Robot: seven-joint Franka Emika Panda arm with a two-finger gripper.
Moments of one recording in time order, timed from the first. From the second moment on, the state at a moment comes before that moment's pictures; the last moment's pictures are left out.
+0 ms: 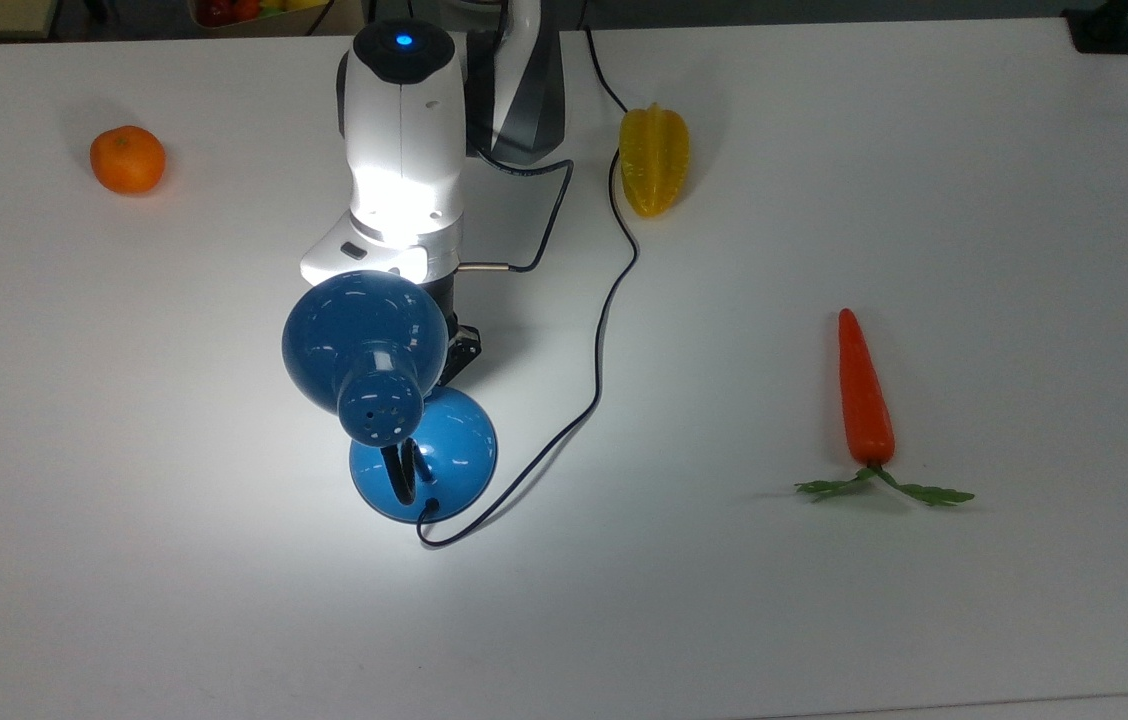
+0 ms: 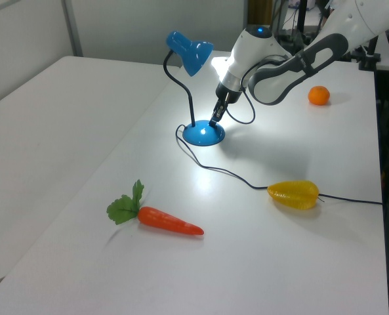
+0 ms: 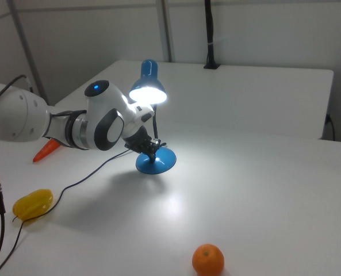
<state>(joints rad) 0.09 0.51 -0.08 -1.74 -0.09 2.69 -0.10</state>
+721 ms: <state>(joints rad) 0.08 0.38 -0.08 -1.74 -0.09 2.39 -0.10</state>
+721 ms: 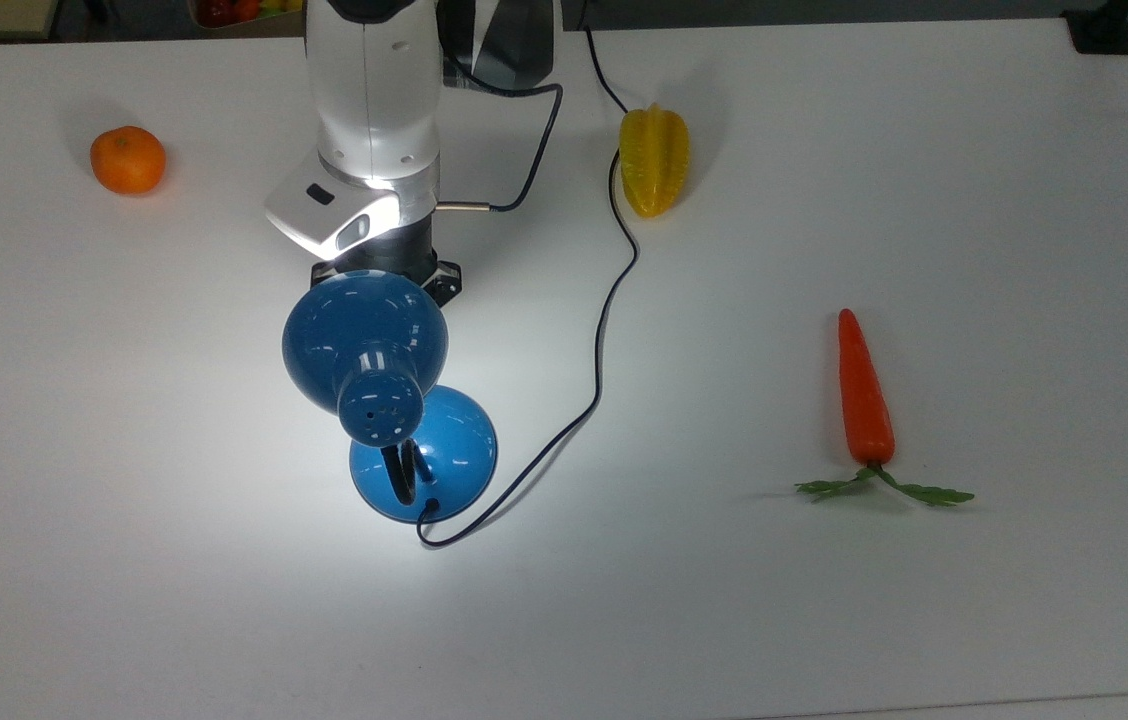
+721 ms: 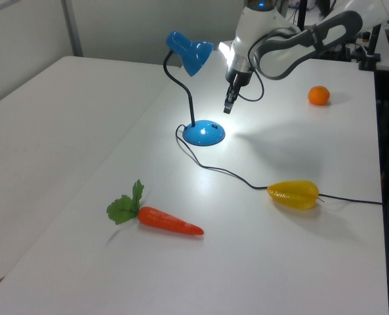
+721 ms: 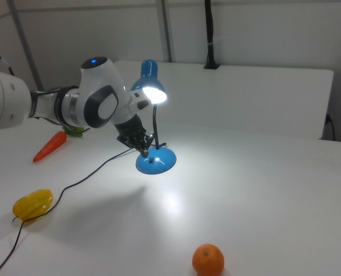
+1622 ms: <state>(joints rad) 0.09 0.10 -0.07 -1.71 -0.08 1.92 -0.06</state>
